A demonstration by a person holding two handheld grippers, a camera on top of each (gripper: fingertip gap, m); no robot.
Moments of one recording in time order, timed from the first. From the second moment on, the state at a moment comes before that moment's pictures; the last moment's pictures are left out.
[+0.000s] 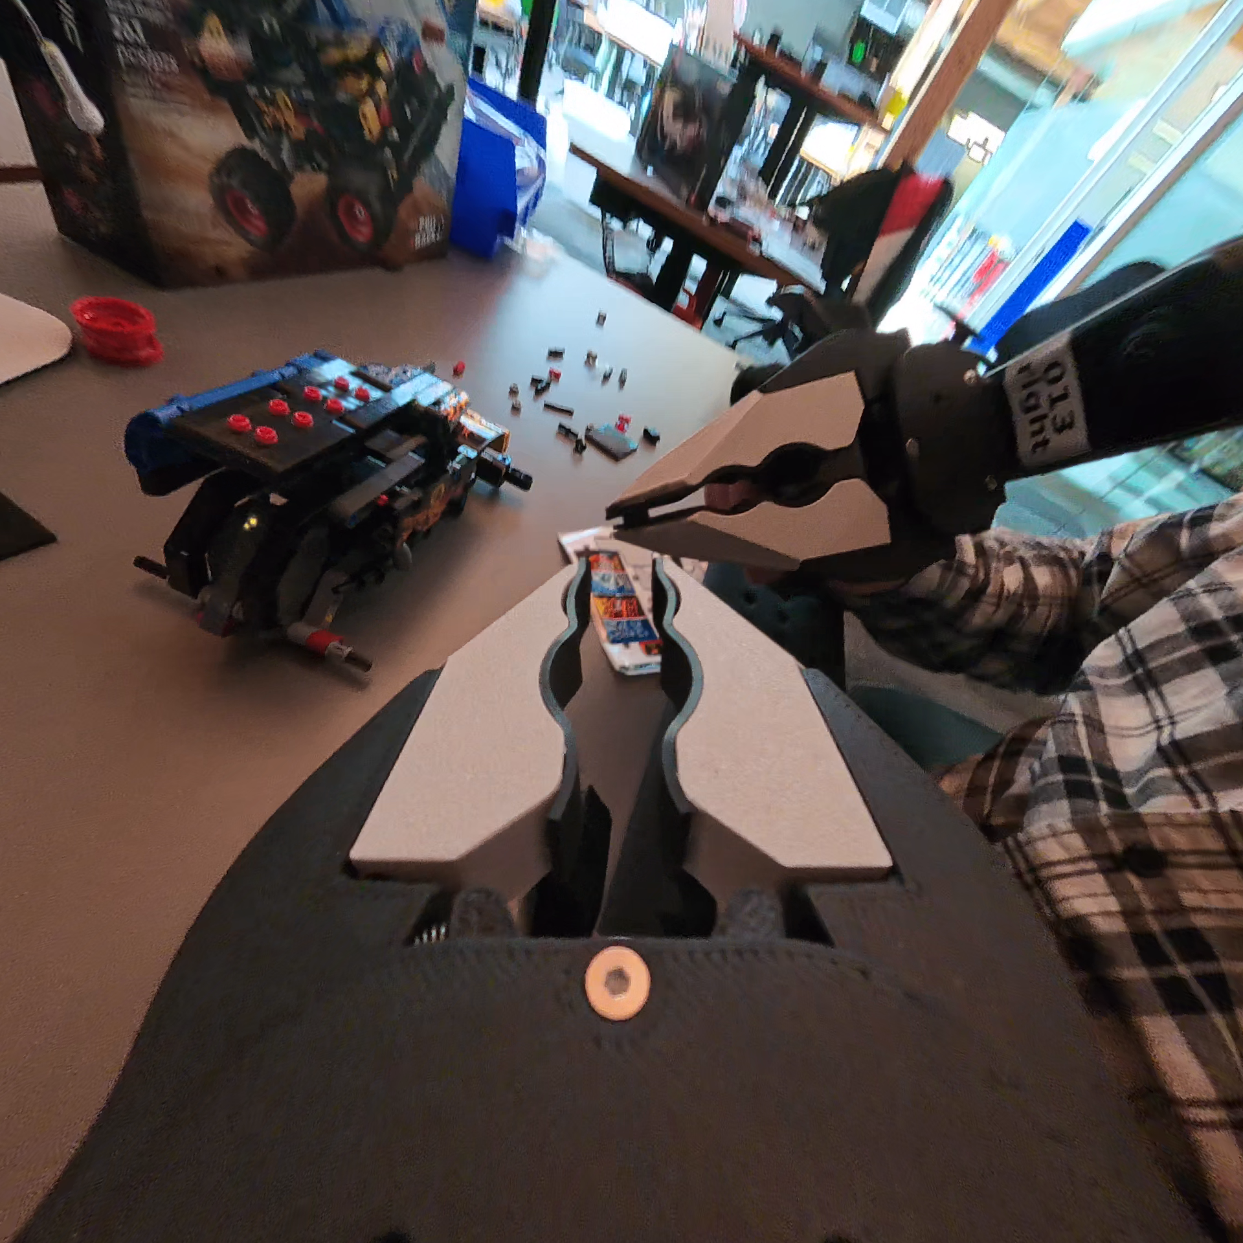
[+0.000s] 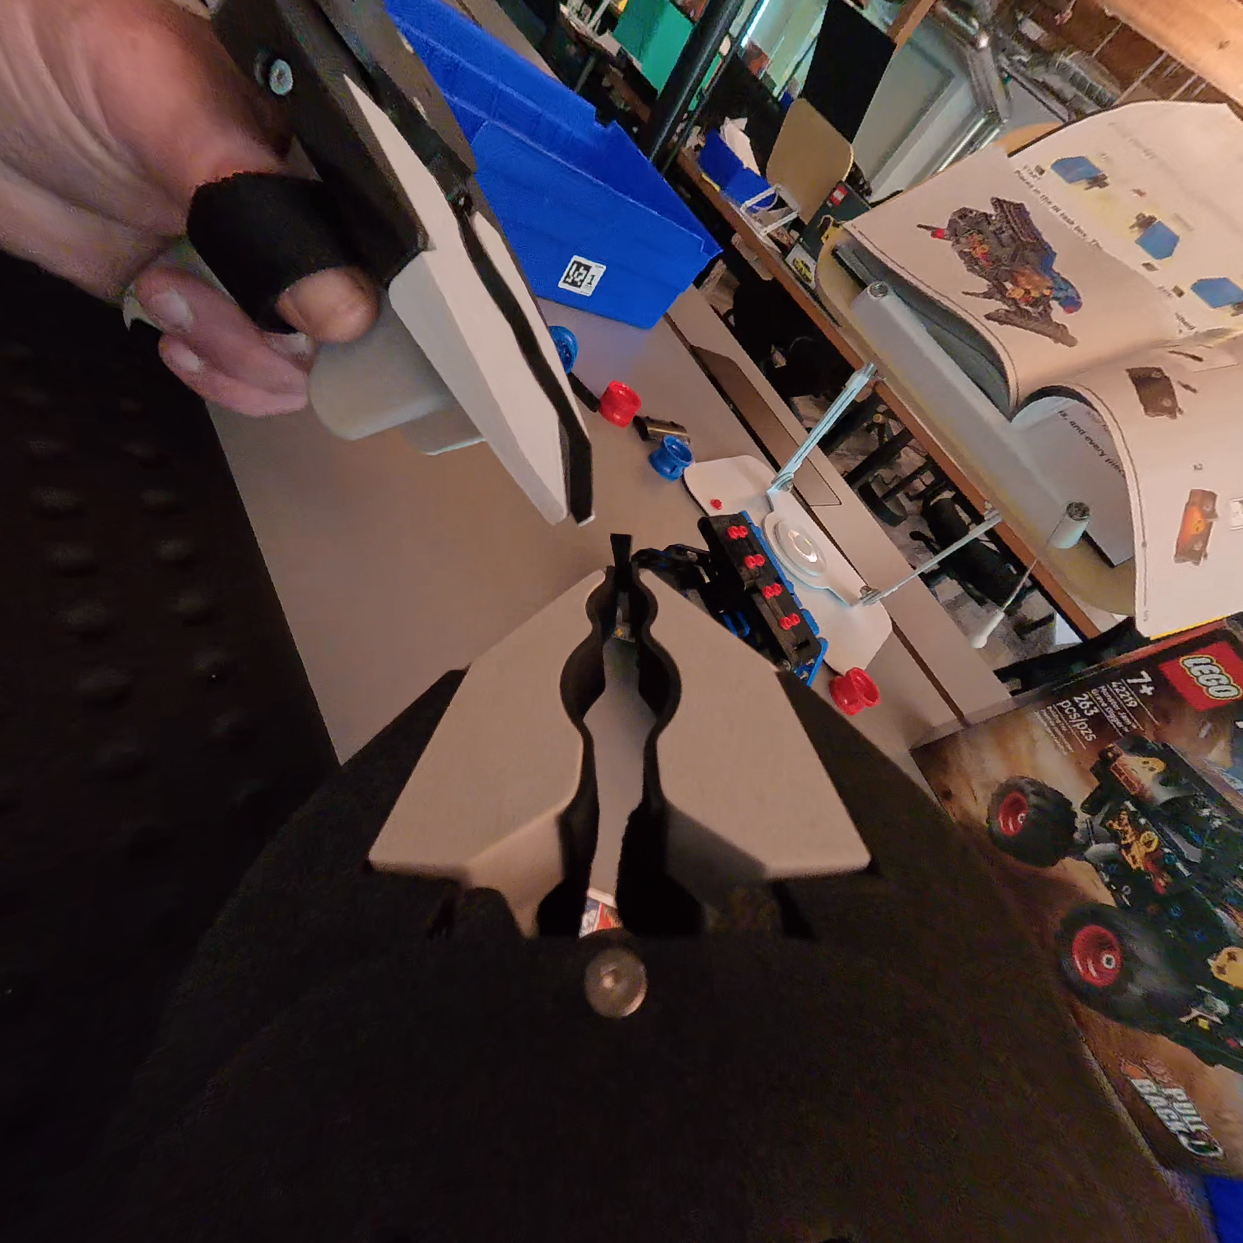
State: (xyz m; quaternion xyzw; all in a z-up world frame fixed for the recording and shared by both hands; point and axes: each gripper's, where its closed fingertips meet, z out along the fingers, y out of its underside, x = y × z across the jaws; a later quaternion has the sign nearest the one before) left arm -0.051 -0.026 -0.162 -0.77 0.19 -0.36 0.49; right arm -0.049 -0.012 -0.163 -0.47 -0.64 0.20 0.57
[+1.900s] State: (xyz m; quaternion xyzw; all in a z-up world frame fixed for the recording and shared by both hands) left arm -0.044 -0.009 -0.180 -0.78 0.30 -0.43 0.35; right arm -0.056 -0.015 -0.181 -0.27 -0.79 0.14 0.53
